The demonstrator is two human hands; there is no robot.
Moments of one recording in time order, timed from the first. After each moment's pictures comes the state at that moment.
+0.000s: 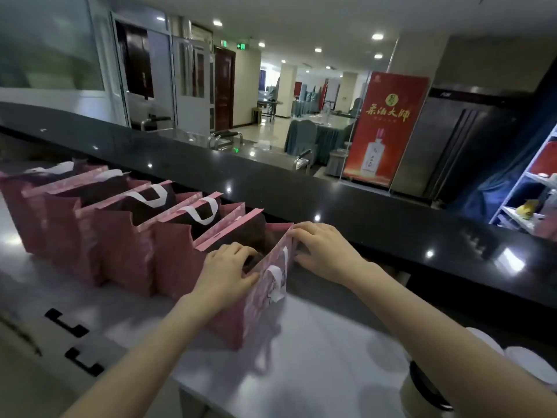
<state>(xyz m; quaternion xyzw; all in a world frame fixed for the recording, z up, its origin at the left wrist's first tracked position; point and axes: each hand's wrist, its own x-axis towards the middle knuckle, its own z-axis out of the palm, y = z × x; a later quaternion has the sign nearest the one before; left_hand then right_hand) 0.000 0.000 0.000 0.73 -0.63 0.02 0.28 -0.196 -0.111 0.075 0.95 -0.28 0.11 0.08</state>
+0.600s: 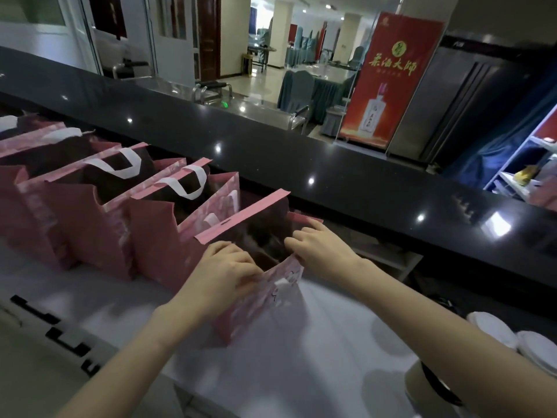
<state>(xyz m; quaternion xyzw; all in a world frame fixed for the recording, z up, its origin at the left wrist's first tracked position) 0.014 -0.008 -0.023 0.62 -0.74 0.04 0.26 -0.168 -0.158 0.010 0.97 -0.19 0.00 0.15</state>
